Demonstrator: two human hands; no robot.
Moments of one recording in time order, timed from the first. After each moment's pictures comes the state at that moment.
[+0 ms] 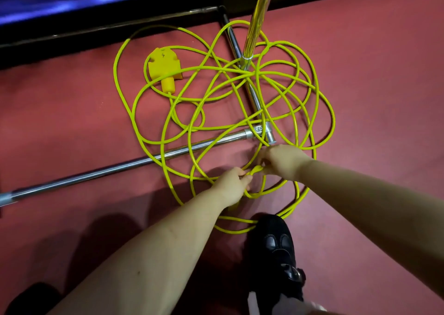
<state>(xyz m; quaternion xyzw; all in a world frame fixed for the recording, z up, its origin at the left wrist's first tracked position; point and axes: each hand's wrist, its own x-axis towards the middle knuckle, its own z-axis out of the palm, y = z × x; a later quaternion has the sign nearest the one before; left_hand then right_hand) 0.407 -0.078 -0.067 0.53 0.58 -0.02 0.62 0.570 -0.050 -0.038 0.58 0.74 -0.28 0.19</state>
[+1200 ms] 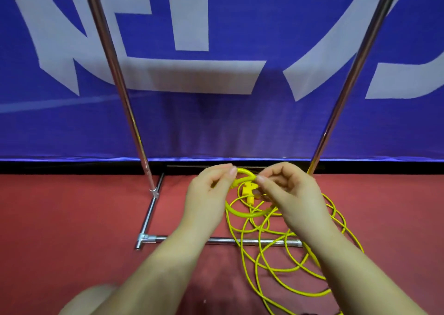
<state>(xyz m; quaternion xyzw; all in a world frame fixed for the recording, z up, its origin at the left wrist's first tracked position) 0.201 -0.153 0.311 0.53 0.55 0.56 0.32 0.350 -0.150 0.330 0.45 0.61 -0.43 -0.49</state>
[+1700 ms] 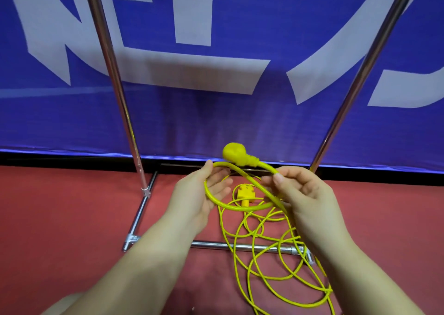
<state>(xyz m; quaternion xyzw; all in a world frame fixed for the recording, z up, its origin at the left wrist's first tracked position) 0.194 -0.126 0.314 0.19 0.46 0.60 0.63 0.358 -0.142 0.328 0.44 0.49 -0.53 -0.54</state>
